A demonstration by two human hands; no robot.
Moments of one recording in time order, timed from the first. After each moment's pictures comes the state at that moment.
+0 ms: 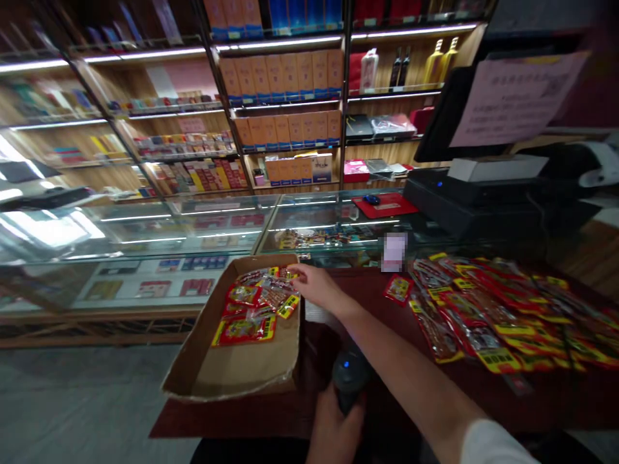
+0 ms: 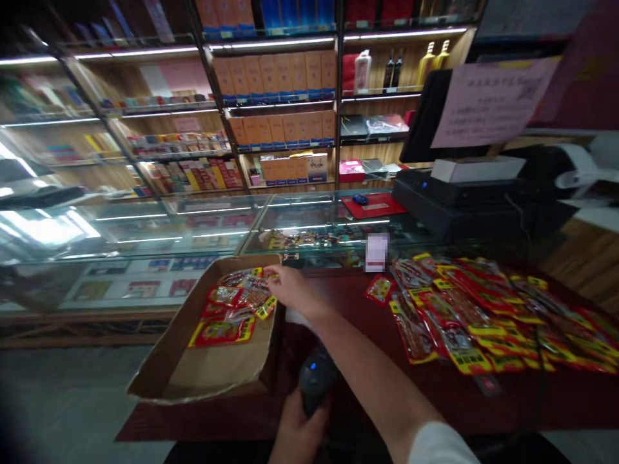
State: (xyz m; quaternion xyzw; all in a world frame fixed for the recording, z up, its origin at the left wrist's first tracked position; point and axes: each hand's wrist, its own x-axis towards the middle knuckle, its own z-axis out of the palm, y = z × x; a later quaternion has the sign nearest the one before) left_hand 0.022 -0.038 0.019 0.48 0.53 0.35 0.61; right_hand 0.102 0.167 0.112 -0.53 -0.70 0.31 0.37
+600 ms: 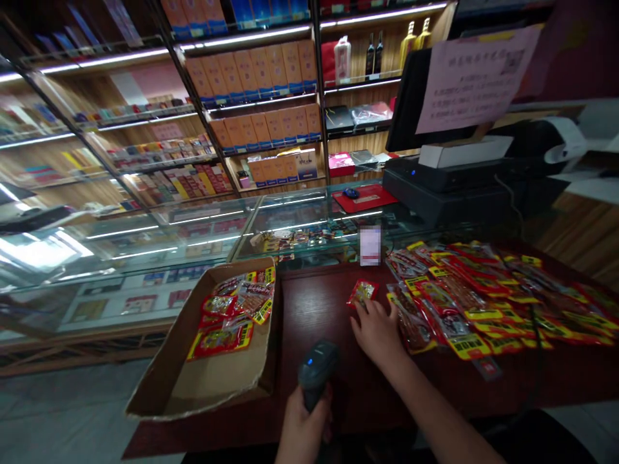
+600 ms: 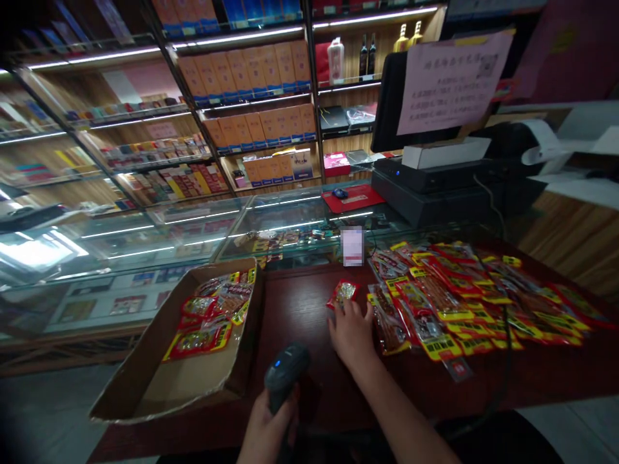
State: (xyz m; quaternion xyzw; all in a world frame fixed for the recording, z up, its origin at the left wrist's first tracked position) left_hand 0.032 -0.034 0.005 0.47 0.58 0.36 0.56; right_hand 0.243 0.040 0.009 -0.75 -0.63 -0.04 0.19
